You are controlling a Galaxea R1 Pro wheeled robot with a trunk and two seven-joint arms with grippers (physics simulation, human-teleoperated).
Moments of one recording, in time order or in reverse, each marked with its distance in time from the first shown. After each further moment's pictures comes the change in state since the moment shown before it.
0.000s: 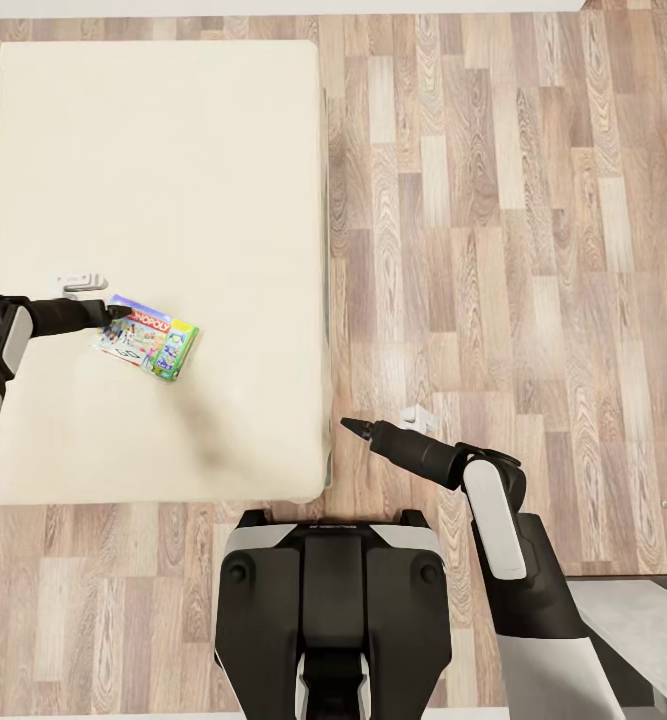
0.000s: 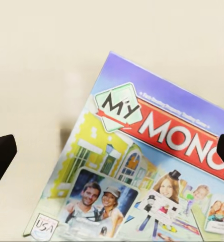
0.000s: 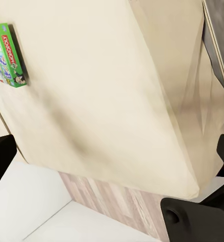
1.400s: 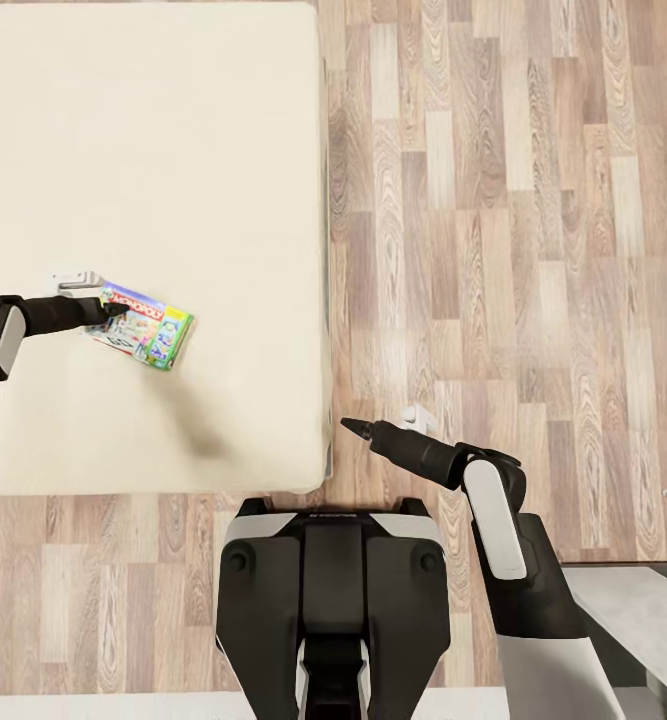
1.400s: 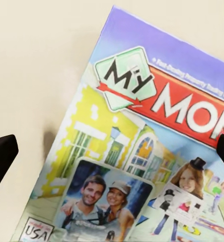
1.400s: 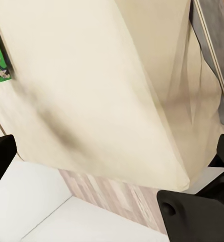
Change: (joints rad) left arm 0.001 0.015 -0.002 -0.003 -0.004 -0.035 -0.041; right arm 0.000 -0.001 0.000 0.000 -0.001 0.000 0.000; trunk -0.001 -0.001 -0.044
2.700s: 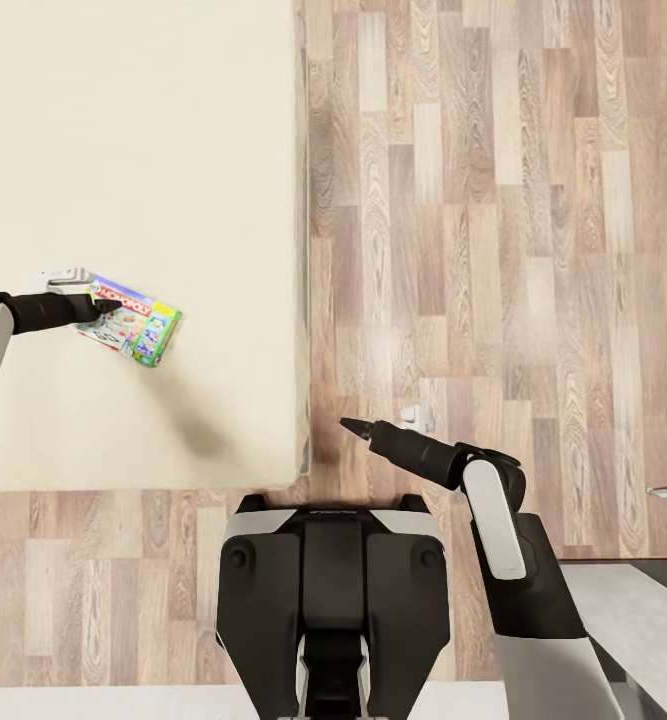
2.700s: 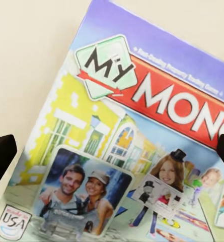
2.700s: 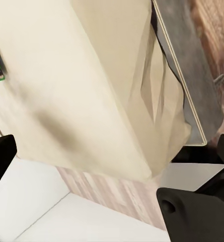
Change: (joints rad) left arm 0.000 0.020 0.000 -0.018 0.005 0.000 -0.014; right arm 0.000 0.003 0.000 0.000 0.000 0.001 0.000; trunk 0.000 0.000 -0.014
